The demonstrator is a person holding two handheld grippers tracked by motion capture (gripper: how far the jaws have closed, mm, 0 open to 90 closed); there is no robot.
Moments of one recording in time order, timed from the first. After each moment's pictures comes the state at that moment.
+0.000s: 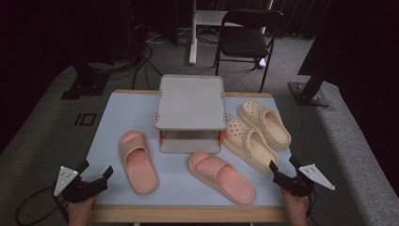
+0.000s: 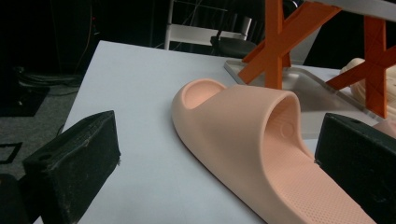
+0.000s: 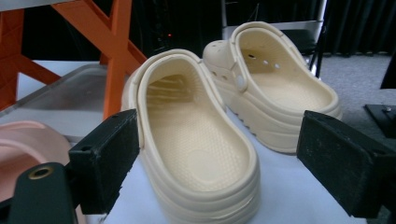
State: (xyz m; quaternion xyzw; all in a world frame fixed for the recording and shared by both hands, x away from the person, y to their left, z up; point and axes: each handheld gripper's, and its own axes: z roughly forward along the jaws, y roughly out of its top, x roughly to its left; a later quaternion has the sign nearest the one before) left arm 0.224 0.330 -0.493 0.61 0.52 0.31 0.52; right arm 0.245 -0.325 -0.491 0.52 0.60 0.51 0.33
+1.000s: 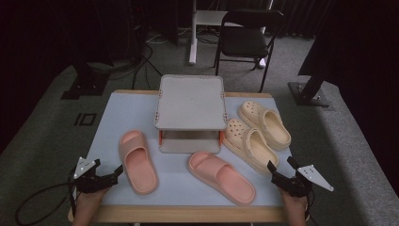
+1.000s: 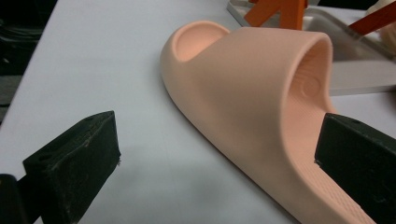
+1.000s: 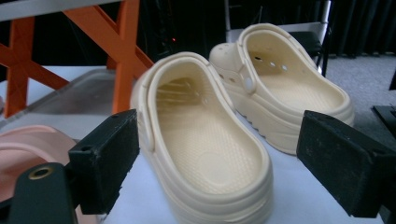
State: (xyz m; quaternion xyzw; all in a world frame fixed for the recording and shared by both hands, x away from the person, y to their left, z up) left arm 0.258 0.316 -0.505 0.67 0.54 0.26 0.44; right arm 0.243 -0.320 -0.493 0.51 0.60 0.53 0.32
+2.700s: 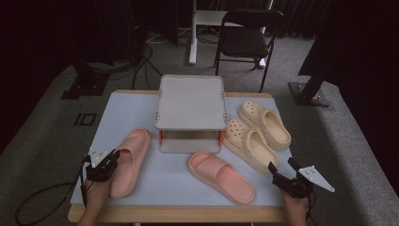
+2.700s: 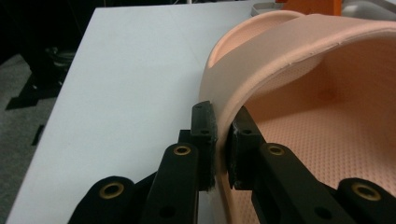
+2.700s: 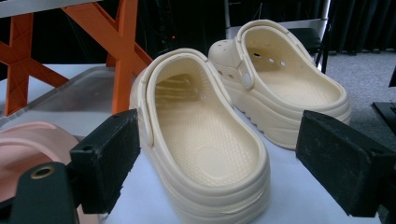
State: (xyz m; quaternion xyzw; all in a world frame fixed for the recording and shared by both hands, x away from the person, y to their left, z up) left arm 0.285 0.291 -0.498 0.68 0.54 0.33 0.38; right arm 0.241 -0.322 -0.494 0.52 0.60 0.52 0.32
